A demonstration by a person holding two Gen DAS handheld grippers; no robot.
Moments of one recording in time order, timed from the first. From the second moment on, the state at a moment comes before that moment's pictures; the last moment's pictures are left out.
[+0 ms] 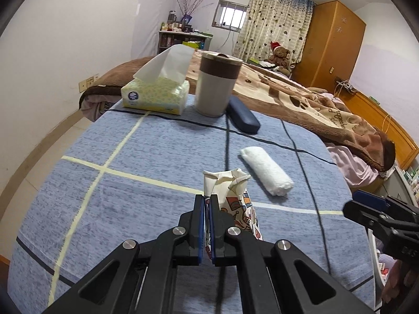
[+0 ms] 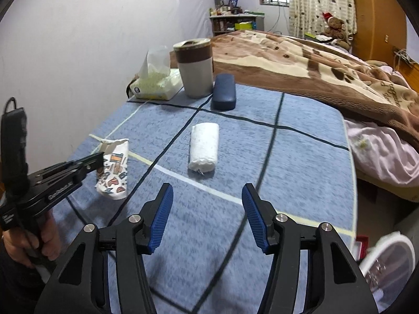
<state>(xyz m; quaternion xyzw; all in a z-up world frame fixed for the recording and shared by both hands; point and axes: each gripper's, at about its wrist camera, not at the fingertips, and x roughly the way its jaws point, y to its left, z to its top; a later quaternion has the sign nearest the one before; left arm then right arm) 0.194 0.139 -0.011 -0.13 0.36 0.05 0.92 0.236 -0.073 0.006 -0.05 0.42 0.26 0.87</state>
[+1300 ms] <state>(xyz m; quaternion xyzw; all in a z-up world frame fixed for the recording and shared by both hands) 0.188 0.132 -0.019 -0.13 0.38 0.05 0.91 0.231 -0.066 -0.012 -0.05 0.43 0.29 0.85</state>
